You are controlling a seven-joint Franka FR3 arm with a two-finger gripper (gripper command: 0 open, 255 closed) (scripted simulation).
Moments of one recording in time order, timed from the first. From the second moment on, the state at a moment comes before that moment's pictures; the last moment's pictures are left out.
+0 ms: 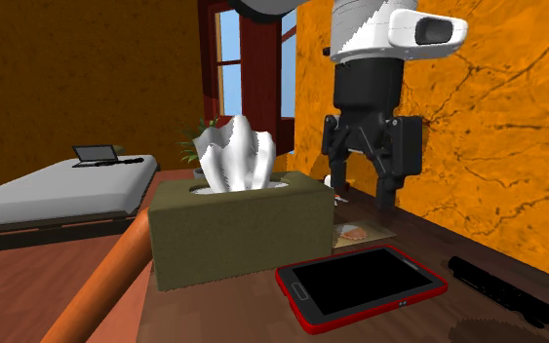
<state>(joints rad) 0.09 -0.25 0.23 -2.21 0.06 1.97 0.28</state>
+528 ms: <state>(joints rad) 0.09 -0.20 0.24 -2.27 0.05 2.07 0.29</state>
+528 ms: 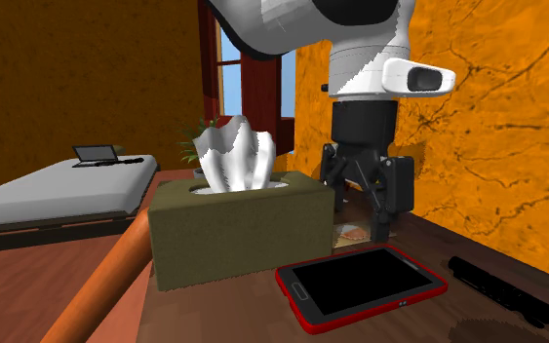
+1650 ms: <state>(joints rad) 0.09 -0.22 0.24 -2.23 0.05 2.01 0.29</state>
